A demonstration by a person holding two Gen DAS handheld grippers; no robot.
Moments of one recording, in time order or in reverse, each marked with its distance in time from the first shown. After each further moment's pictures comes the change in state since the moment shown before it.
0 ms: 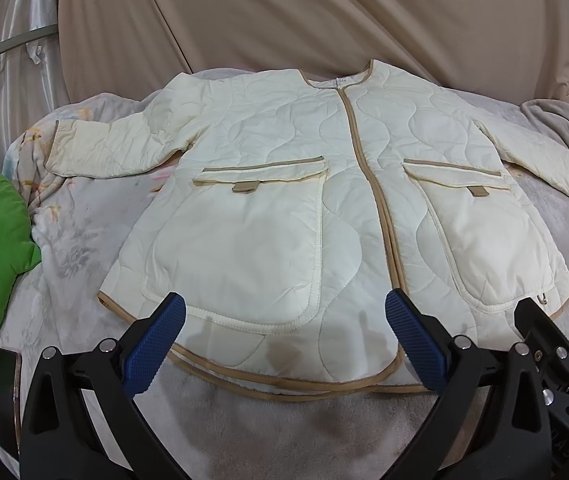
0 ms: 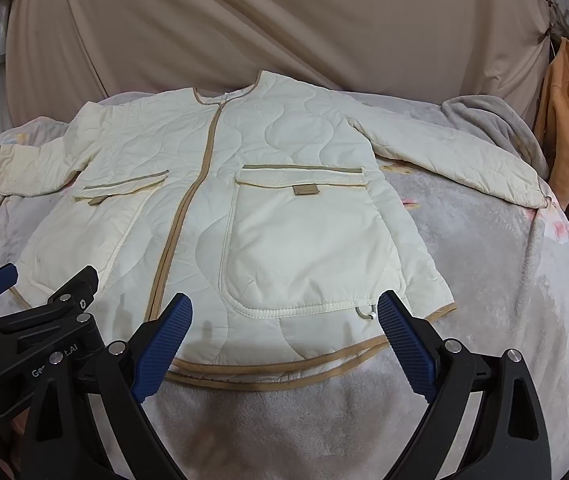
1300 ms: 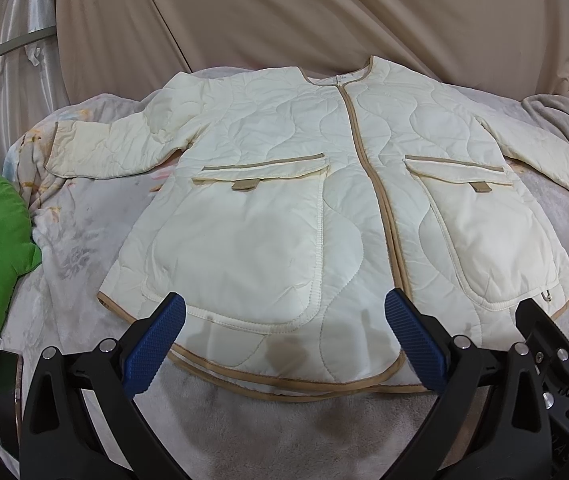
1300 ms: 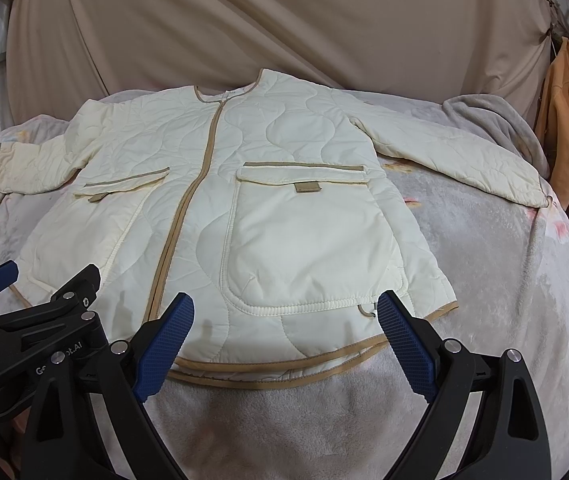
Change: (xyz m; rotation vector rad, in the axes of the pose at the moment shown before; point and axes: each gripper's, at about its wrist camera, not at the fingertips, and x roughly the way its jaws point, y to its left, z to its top) left arm -0.001 0.006 -0.006 0.004 0.008 -0.001; right arm 0.000 0.001 -0.001 -0.002 0.000 0.001
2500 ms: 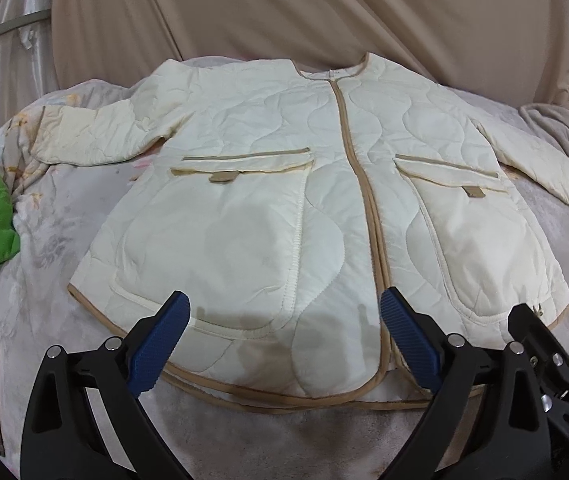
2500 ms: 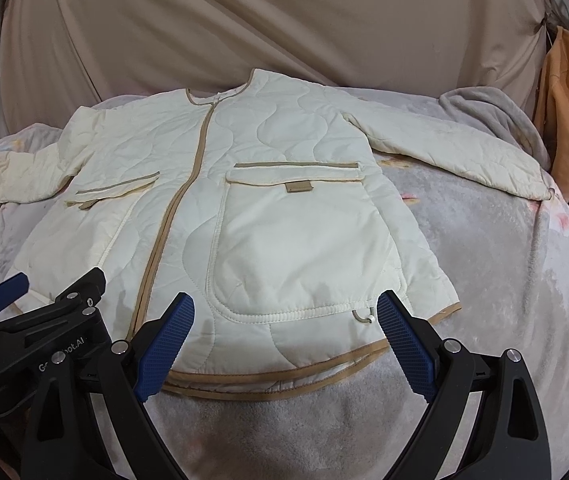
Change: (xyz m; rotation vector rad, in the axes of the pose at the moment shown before) left arm 0.019 -0.014 0.005 -0.014 0.026 -0.039; right arm 0.013 -0.015 0.001 0.035 0.000 0.024
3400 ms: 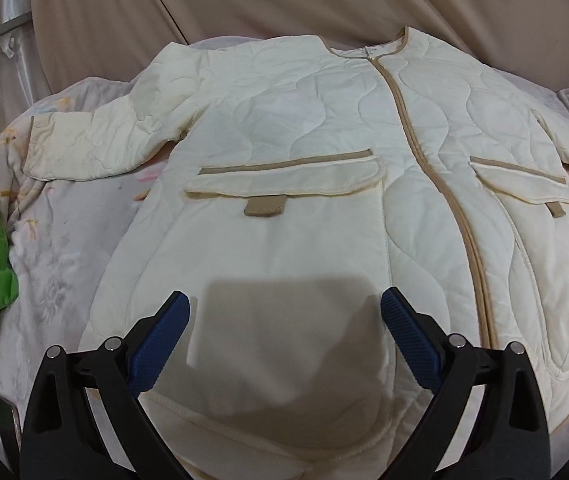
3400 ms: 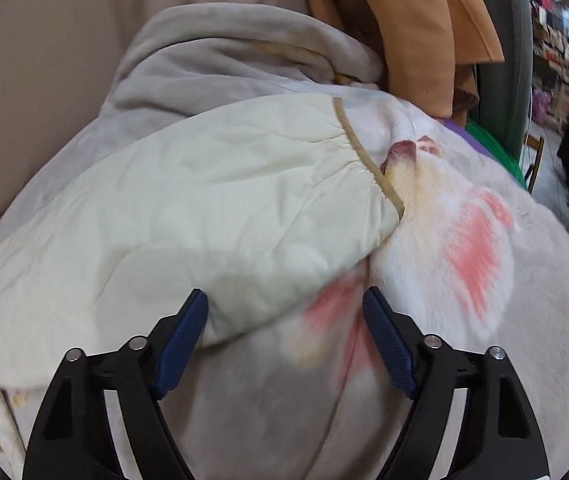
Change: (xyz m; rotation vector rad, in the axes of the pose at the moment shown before) left arm 0.072 0.040 0.043 0.030 0.074 0.065; right arm 0.178 -0.443 0.116 0.650 0.048 -0.363
